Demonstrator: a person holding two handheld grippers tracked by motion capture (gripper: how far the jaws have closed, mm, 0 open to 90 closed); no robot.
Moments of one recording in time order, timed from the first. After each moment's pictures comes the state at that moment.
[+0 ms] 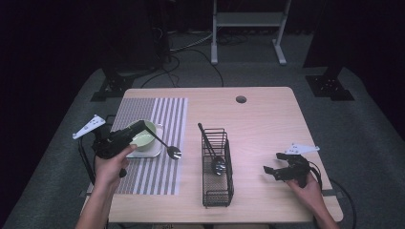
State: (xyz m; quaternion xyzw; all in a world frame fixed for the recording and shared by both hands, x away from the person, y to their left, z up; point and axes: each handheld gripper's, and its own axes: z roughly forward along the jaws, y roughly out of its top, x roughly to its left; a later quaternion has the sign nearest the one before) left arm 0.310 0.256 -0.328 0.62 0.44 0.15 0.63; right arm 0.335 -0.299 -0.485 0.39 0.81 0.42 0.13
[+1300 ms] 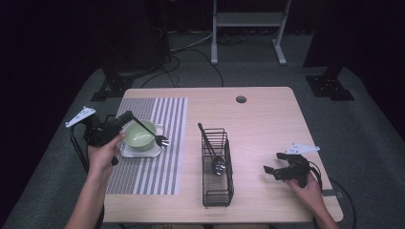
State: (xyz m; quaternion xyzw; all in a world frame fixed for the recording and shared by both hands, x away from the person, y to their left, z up) left arm 0.343 0.290 -0.329 0.60 0.48 0.19 0.61; right arm 0.335 -0.300 -0.485 0.40 0.80 0.42 0.13
